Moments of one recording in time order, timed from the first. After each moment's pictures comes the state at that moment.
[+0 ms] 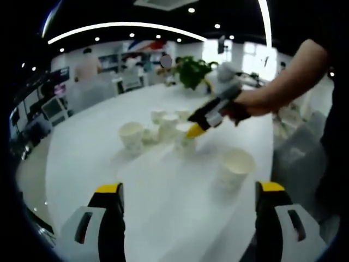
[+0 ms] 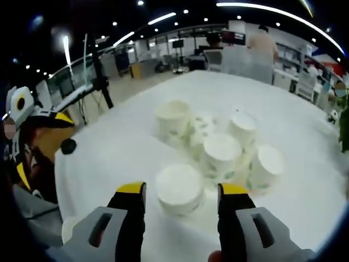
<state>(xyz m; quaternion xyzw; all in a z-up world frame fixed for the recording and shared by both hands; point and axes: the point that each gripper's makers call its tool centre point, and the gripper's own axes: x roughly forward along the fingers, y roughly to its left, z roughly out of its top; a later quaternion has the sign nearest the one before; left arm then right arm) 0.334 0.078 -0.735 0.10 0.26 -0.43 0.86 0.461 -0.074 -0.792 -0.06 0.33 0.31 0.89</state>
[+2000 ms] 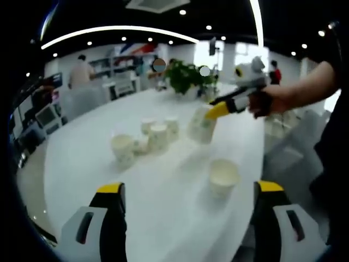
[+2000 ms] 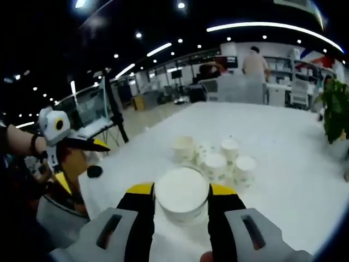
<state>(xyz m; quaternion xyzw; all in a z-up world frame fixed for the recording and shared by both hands) 0.319 0.055 -0.708 0.11 0.25 -0.47 0.84 0.382 -0.115 -0.691 0.03 0.22 0.32 0.92</state>
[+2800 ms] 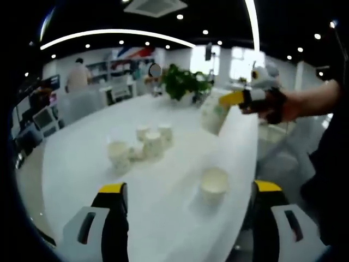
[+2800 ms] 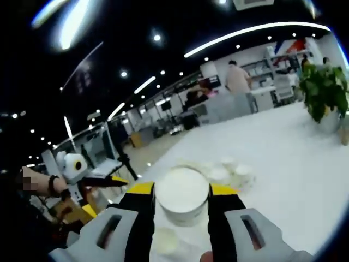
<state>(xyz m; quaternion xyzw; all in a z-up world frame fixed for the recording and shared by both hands) 0.311 0.051 -0.686 0.09 0.23 -0.48 0.84 0.344 -0.124 -0.637 0.18 0.15 0.28 0.93</state>
